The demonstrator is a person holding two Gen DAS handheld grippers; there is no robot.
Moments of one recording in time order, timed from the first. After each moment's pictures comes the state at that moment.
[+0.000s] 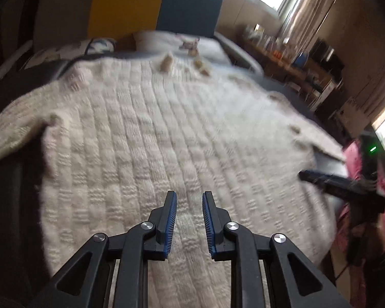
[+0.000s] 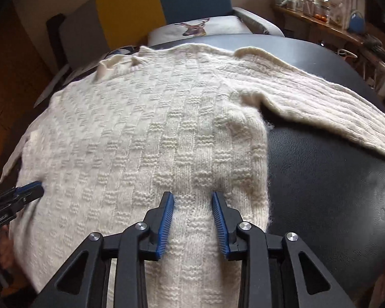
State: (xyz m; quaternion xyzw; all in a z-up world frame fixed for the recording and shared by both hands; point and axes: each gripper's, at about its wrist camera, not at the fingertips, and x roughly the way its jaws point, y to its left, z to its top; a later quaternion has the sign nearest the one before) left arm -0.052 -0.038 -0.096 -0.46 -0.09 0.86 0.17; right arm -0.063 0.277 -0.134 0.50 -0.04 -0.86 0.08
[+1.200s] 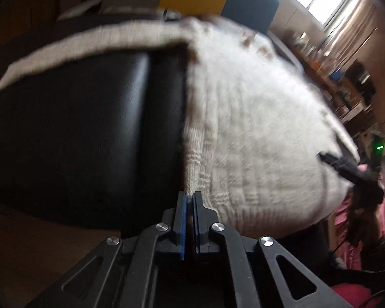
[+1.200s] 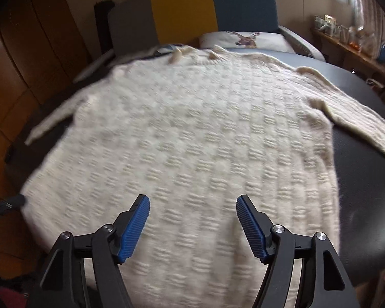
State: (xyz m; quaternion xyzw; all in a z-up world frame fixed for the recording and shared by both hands) left arm 0.091 -0.139 -0.133 -0.55 -0.13 0.82 0.06; right arm 0.017 0.203 -0.136 0.49 0.01 -0.86 0.15
